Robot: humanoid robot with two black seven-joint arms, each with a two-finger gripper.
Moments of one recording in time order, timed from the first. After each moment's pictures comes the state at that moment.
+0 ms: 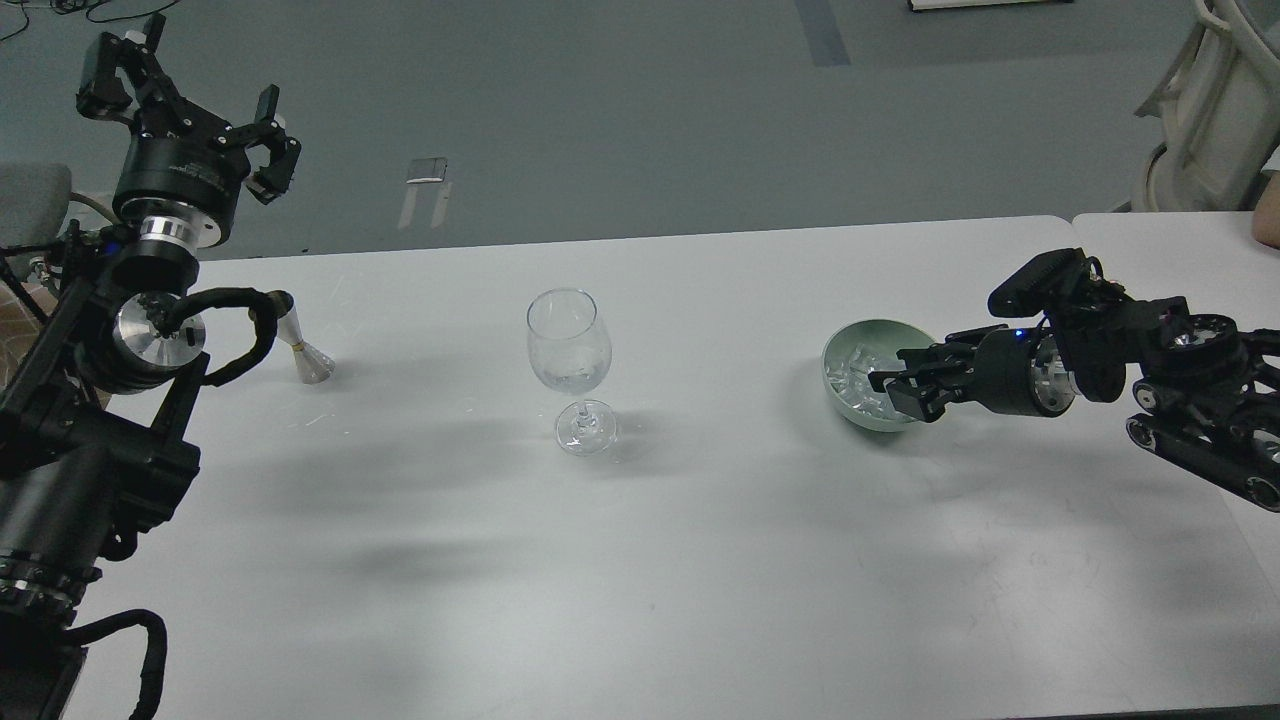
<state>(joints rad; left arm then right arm) -0.64 0.35 -1.33 -0.93 0.30 -0.15 -0.21 0.94 -0.57 0.06 0.92 -1.77 0.13 0.41</state>
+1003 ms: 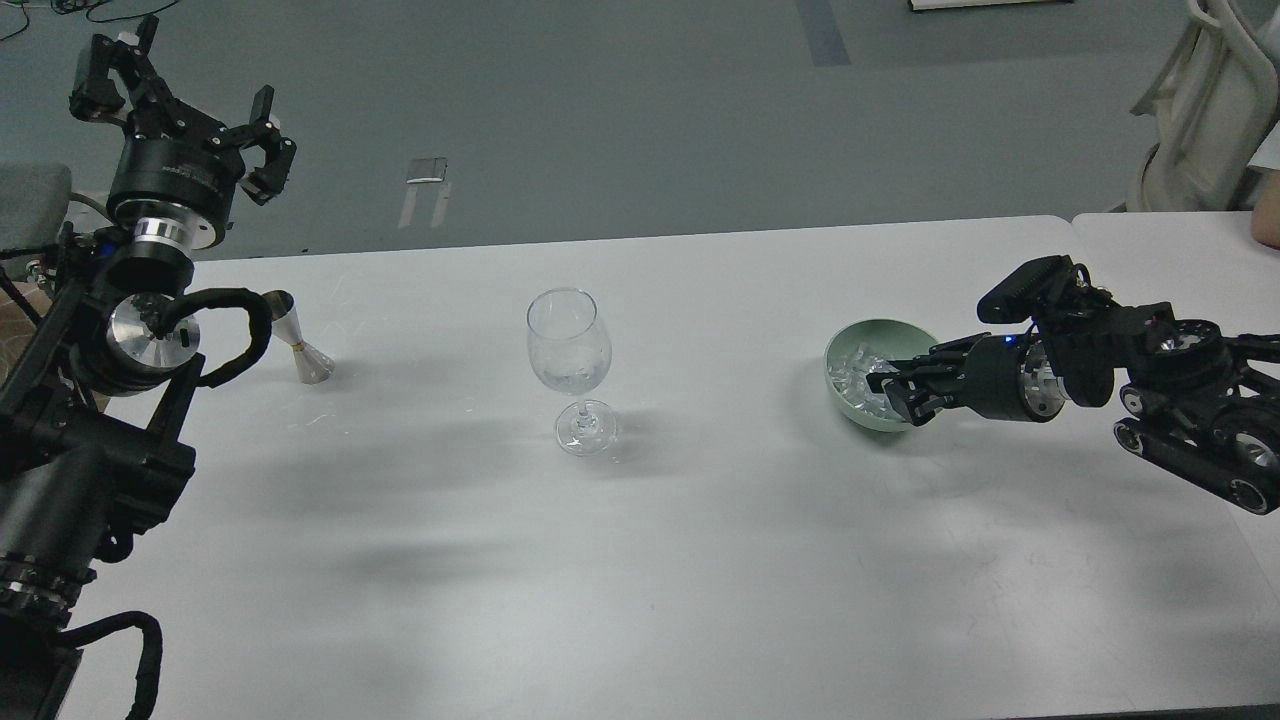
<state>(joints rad) -0.64 0.35 -1.33 -0.92 0.29 -0.15 -0.21 0.95 -0.56 0.06 0.92 -1.77 0.13 0.41</state>
